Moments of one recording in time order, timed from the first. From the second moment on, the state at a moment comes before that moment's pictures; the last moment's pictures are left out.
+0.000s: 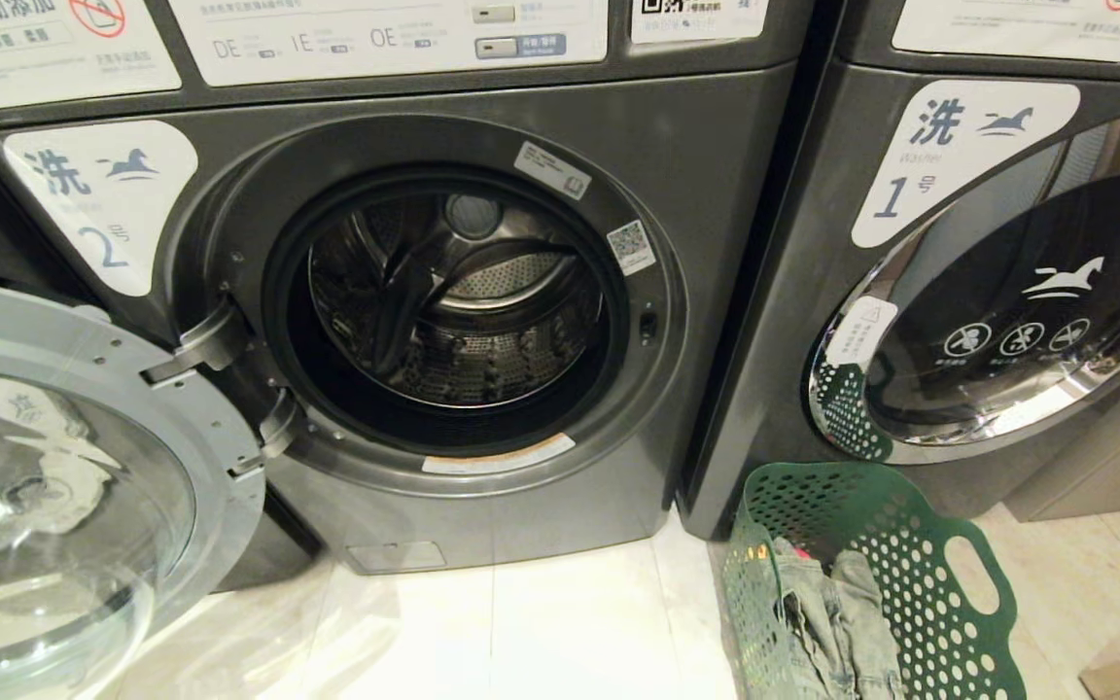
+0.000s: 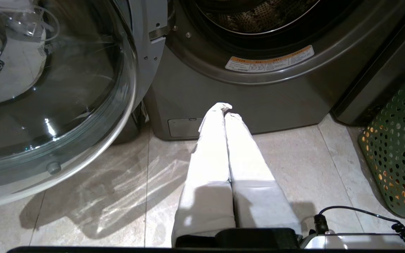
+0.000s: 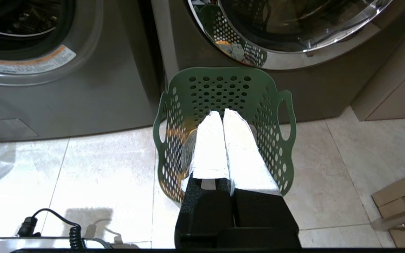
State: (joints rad) left arm 0.00 0.00 0.00 0.00 0.00 0.00; right arm 0.00 0.00 0.00 0.00 0.00 0.02
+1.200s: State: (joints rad) left arm 0.00 0.00 0.00 -0.01 0.00 0.00; right arm 0.00 0.00 0.00 0.00 0.00 0.02
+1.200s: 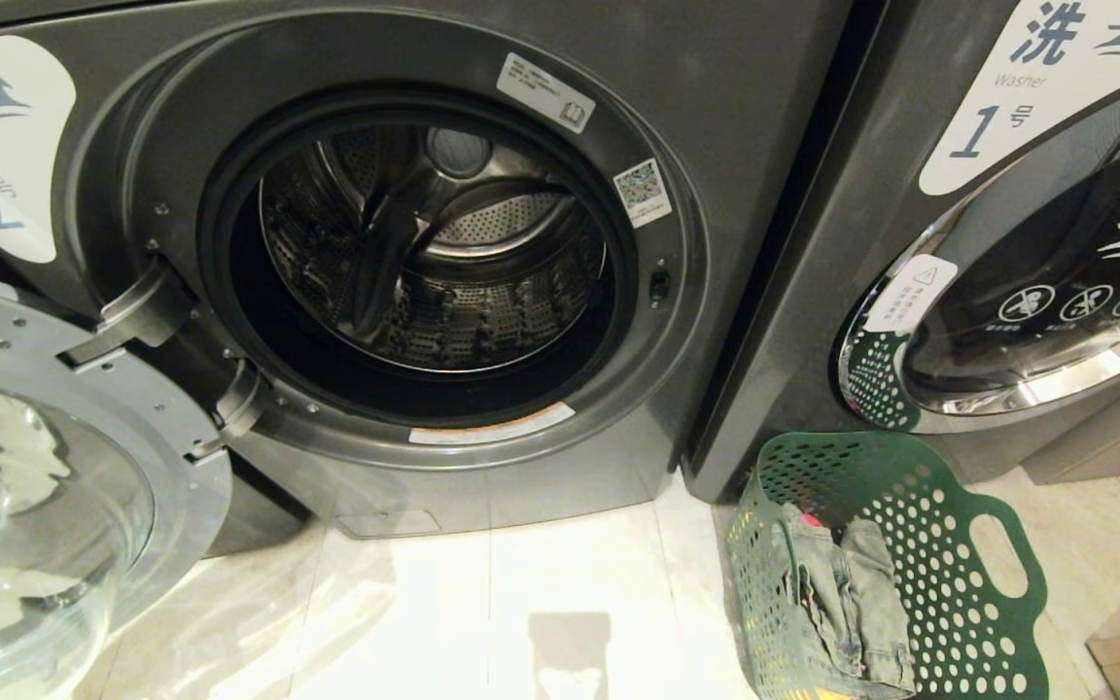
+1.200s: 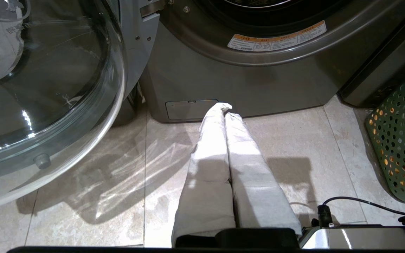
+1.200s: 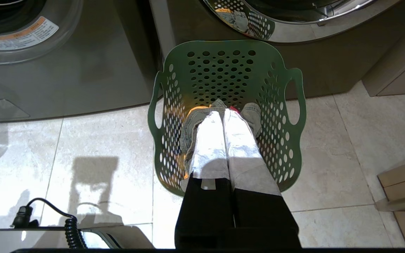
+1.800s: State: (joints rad) left arm 0.00 0.00 0.00 -0.01 0.00 0.00; right arm 0.00 0.00 0.00 0.00 -0.02 0.04
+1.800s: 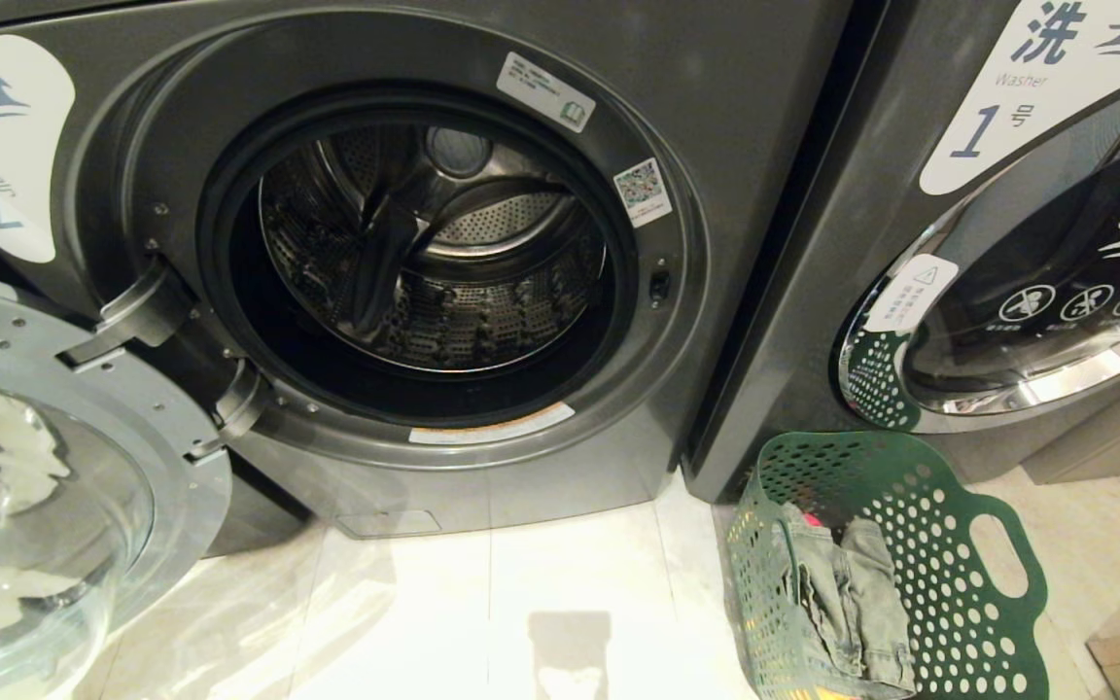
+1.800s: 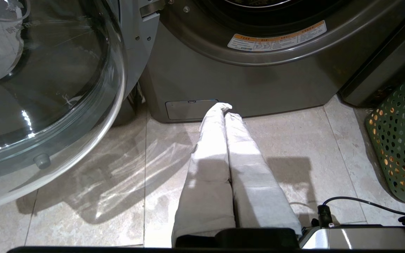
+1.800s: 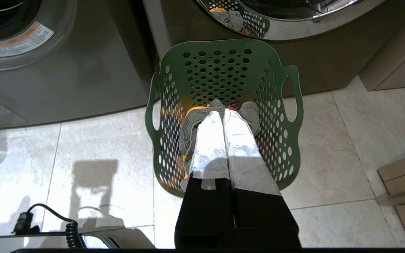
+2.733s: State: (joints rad) left arm 0.00 0.00 0.00 -0.01 0.00 0.00; right arm 0.00 0.00 0.00 0.00 -0.02 0.05
